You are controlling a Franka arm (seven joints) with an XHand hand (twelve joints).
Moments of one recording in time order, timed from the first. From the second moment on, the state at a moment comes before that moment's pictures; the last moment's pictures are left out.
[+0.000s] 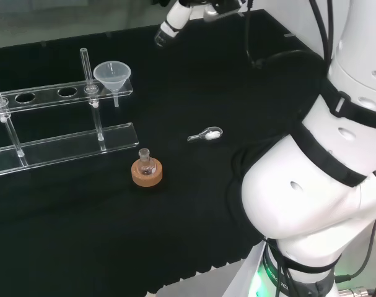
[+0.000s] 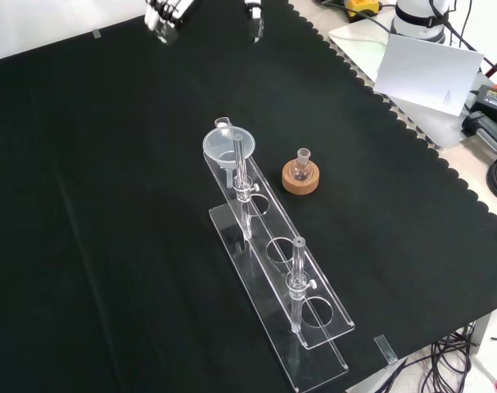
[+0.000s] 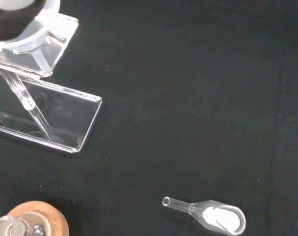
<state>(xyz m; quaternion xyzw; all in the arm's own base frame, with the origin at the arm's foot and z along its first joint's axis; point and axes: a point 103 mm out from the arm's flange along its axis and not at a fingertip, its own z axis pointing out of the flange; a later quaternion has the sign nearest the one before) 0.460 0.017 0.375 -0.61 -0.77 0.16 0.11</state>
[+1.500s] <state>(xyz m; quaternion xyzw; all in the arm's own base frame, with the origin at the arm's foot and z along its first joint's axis) 0.511 0.092 0.311 -0.56 -0.78 0.24 0.14</state>
